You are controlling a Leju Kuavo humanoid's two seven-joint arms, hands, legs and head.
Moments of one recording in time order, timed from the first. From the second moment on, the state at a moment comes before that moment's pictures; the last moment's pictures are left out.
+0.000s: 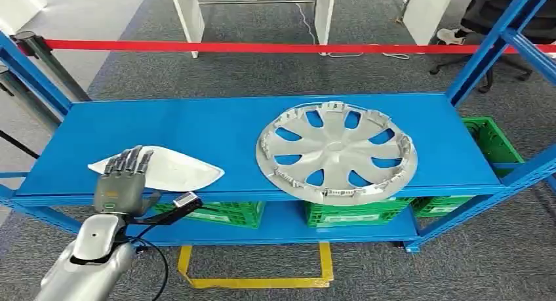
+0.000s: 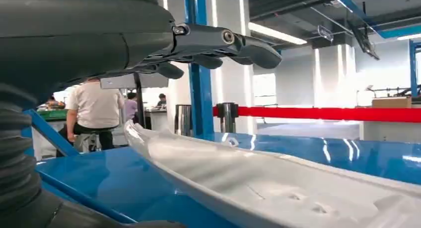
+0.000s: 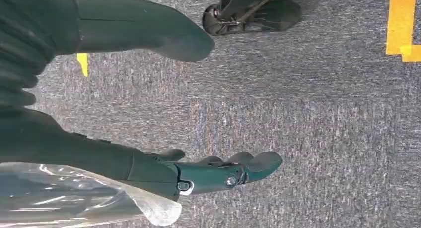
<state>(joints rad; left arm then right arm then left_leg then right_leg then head) -0.12 0.01 -0.10 -1.27 -1.43 0.43 0.09 -0.02 0.03 -0.72 -0.21 0.90 -0.16 -0.26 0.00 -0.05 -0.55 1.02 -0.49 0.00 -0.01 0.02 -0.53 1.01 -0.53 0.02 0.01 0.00</state>
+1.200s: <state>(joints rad) -0.20 -0.01 -0.13 -1.17 -1.49 0.38 0.14 -0.03 0.03 -0.72 -0.21 0.95 -0.15 -0.26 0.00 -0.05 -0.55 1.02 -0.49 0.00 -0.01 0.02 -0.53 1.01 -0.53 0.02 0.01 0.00</state>
